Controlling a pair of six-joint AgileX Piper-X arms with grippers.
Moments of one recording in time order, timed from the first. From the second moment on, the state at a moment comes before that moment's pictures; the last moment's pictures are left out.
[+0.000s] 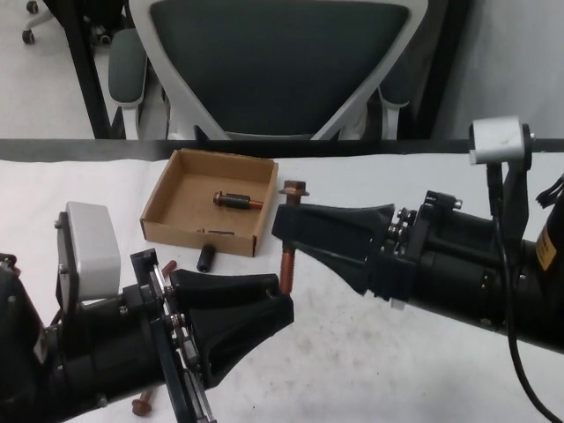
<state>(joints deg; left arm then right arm) -33.1 64.2 -11.6 -48.9 35.8 -9.0 43.1 68.0 -28.6 -35.3 -22.6 37.0</state>
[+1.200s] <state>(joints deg) -33.1 64.2 -11.6 -48.0 37.2 -1.2 42.2 68.9 -29.0 -36.0 -22.6 31.3</state>
